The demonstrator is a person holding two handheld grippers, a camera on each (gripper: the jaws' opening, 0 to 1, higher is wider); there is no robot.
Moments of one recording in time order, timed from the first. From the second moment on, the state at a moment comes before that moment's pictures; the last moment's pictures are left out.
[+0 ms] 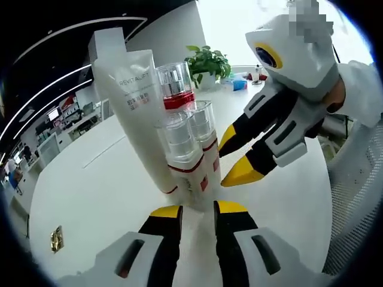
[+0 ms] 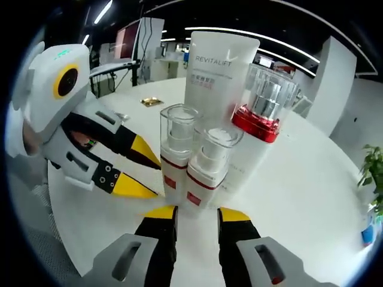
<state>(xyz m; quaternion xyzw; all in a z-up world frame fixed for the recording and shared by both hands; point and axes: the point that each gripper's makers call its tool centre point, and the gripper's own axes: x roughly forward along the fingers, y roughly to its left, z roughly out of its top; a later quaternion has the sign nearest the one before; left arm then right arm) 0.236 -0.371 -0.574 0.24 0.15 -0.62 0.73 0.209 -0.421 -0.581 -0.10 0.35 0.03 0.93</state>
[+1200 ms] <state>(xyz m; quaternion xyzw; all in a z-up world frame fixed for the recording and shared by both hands) 0.241 -0.340 -0.525 0.20 0.16 -0.59 0.77 0.200 -0.395 -0.559 -0.12 0.33 0.05 0.94</state>
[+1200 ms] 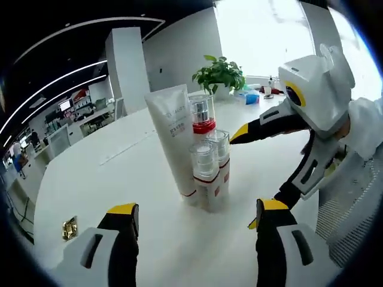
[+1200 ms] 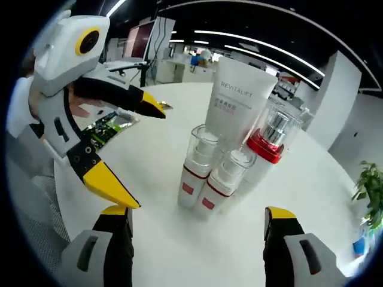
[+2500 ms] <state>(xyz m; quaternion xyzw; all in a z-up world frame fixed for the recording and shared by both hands) 0.239 -0.302 -0.522 0.18 0.20 -0.57 0.77 0.174 -0.365 -0.537 -0.10 0.30 0.06 0.95</state>
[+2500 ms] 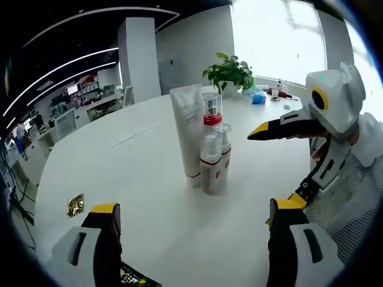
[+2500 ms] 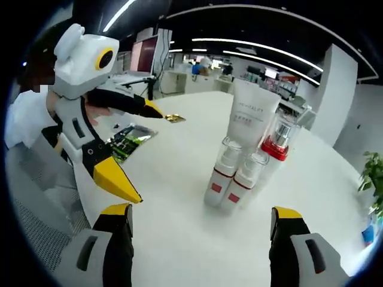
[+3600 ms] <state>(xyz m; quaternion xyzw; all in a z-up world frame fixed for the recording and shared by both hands) 0.257 -0.249 -0.522 0.19 0.22 -0.53 0.80 0.171 -0.353 -0.539 -0.10 0.31 0.07 0.94</state>
